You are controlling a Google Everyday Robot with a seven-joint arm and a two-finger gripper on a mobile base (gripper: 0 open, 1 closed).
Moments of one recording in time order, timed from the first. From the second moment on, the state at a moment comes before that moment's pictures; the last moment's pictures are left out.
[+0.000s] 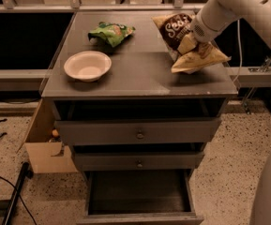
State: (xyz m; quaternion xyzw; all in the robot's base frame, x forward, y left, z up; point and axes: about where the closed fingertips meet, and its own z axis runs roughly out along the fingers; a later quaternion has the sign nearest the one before) arm 0.737 -0.184 0.886 -0.35 0.89 -0.01 0.30
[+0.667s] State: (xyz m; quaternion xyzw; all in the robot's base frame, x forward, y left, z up) arm 0.685 -0.219 0.901 -0.47 0.84 0.05 0.25
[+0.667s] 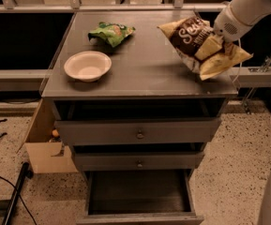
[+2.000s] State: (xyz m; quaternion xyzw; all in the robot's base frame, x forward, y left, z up) arm 0.629 -0.229 0.907 -0.56 0.79 0.05 0.23
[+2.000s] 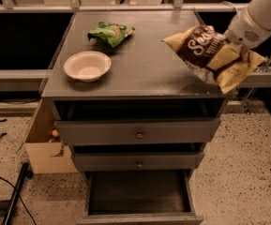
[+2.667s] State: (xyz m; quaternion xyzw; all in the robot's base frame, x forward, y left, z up) arm 0.521 -0.256 0.911 -0.61 0.75 0.04 0.25
